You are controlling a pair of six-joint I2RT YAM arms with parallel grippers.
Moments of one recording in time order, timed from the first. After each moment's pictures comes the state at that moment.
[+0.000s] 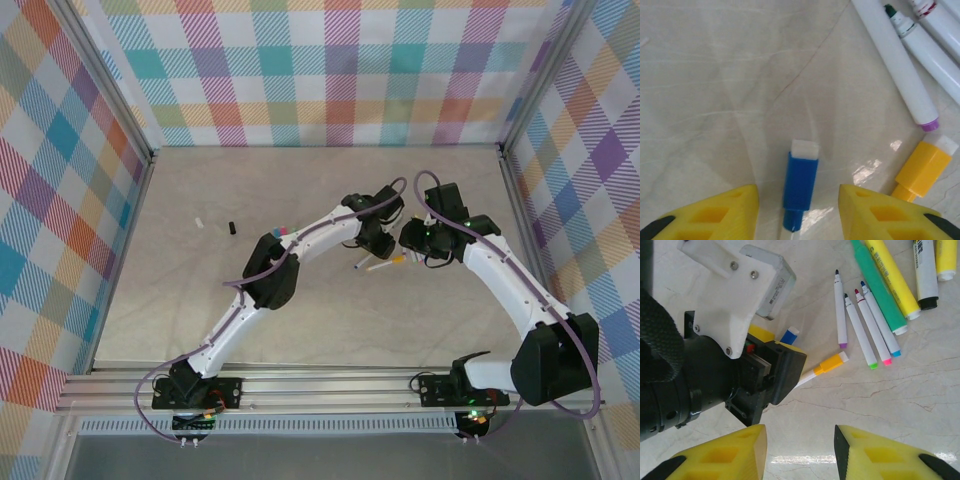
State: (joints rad) left arm -0.84 2.60 2.40 -1.00 0.05 -0.18; right arm 0.29 1.29 1.06 -0.77 -0.08 0.57
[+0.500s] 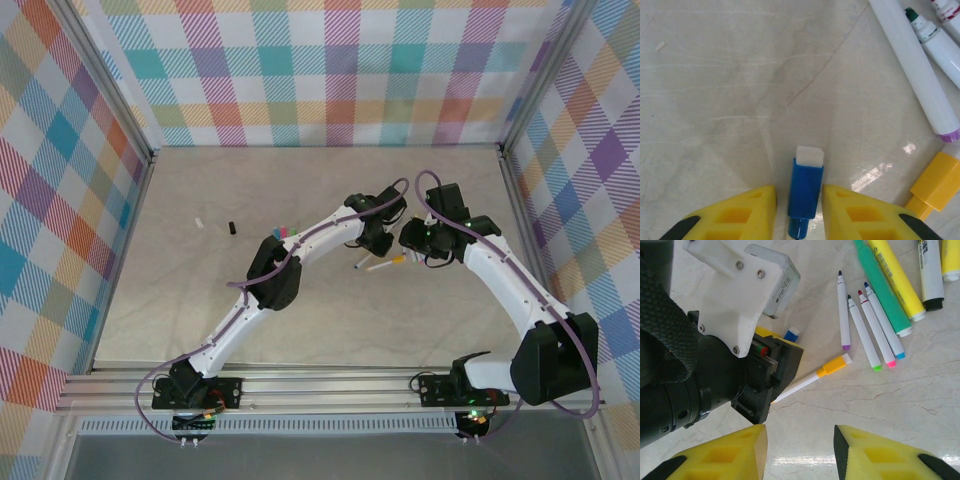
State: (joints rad) left arm -0.85 2.64 2.48 -1.06 -0.01 -0.19; right arm 0.29 1.30 1.05 -0.75 -0.10 0.57
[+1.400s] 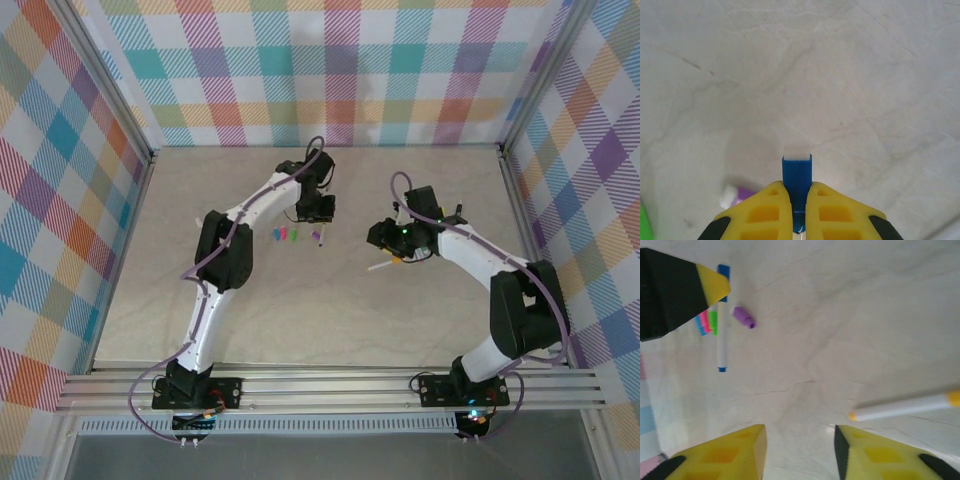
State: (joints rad) left arm -0.53 2.34 2.10 -0.98 0.17 -0.46; right arm 0.34 1.57 0.99 -0.39 -0.47 0.65
